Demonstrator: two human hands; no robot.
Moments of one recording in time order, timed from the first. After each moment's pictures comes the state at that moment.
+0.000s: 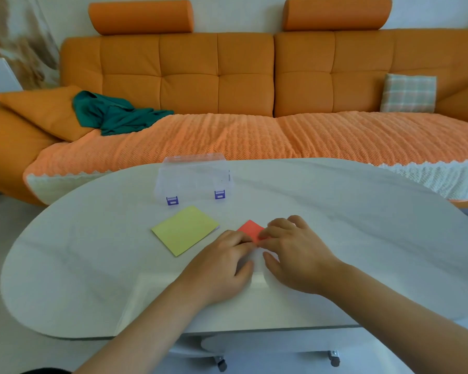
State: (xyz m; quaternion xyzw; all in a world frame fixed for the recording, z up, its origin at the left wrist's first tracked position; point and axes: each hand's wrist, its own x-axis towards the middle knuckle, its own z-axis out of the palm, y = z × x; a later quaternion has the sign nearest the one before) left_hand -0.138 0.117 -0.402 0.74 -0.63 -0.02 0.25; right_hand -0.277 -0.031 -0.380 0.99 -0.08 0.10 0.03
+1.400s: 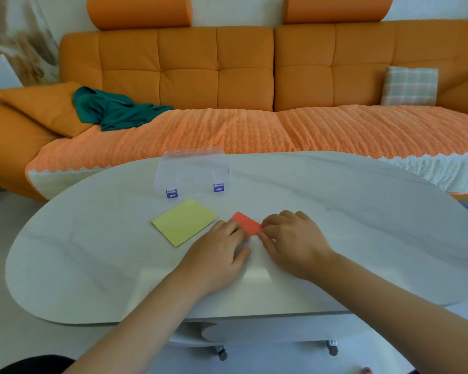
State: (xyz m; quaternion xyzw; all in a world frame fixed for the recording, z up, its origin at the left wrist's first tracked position) left_hand -0.138 0.118 -0.404 0.78 -0.60 0.00 0.18; right_hand -0.272 -0.032 -0.389 0.98 -0.18 0.09 0.00
